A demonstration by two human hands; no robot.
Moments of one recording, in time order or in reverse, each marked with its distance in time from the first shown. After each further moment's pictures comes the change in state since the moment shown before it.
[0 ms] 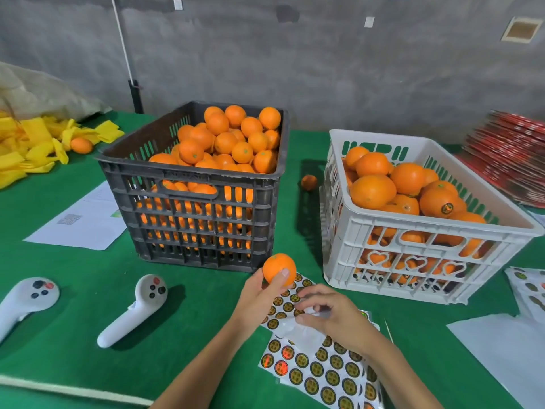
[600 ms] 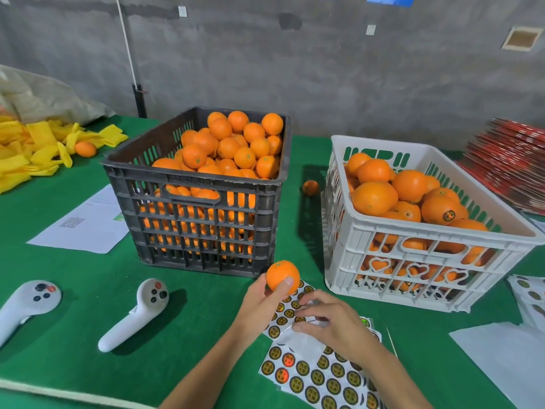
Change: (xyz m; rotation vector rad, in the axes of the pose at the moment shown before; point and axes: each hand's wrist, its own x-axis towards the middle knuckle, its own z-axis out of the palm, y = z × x) left_hand 0.000 -0.002 0.001 0.050 -0.014 -0.010; right_hand -0.002 -0.002 0.002 -0.217 -0.003 -0.113
